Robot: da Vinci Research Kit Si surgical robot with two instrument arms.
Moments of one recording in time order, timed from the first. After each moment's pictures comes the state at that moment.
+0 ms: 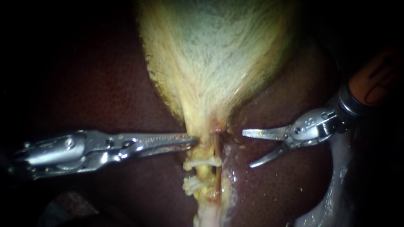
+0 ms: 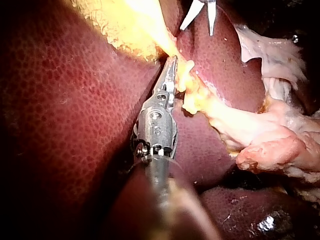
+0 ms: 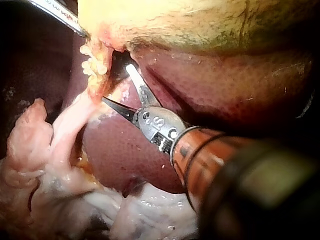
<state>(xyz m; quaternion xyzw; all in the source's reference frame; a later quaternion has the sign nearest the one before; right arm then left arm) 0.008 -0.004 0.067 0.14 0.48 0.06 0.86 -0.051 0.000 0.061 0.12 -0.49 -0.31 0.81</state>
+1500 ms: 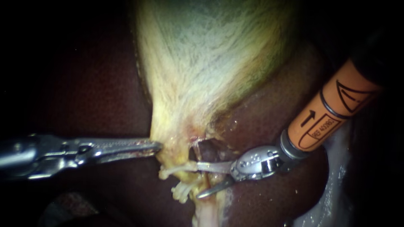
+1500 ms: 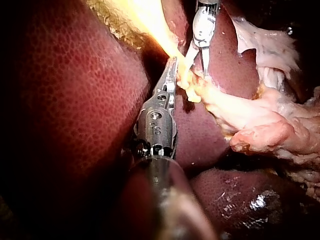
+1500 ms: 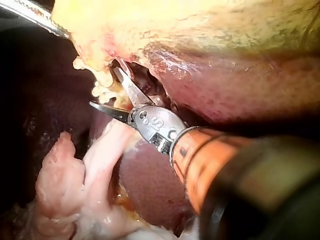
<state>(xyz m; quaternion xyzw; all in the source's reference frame) 0.020 -0.012 0.074 0.27 0.49 0.06 0.83 -0.045 -0.001 0.054 0.12 -0.49 -0.32 0.80</state>
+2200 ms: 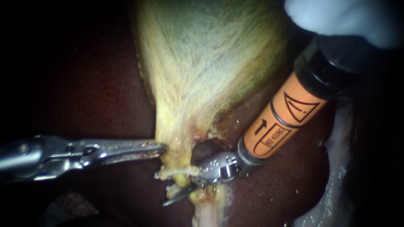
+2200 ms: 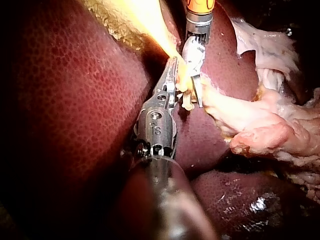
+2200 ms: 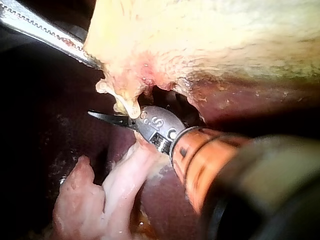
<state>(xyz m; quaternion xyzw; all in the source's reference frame) 0.027 -0.014 0.077 0.32 0.50 0.03 0.81 -0.046 -0.001 0.055 0.12 -0.49 -0.32 0.80</state>
